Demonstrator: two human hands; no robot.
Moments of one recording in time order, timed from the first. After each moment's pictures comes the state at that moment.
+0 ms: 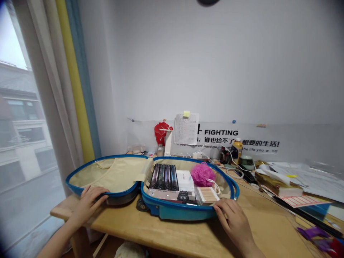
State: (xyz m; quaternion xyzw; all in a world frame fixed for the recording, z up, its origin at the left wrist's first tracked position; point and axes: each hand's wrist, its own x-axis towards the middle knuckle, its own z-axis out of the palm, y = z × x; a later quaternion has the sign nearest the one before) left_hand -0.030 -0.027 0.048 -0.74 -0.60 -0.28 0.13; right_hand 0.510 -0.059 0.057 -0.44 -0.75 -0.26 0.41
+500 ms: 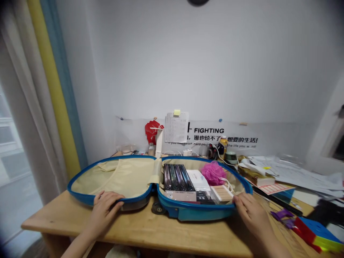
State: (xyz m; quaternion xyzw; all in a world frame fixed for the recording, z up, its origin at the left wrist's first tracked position) left_hand 0.064 -0.029 0.042 -0.78 -0.53 -0.33 0.08; right_hand 0.578 -0.083 0.075 -0.52 -0.70 -0.24 0.43
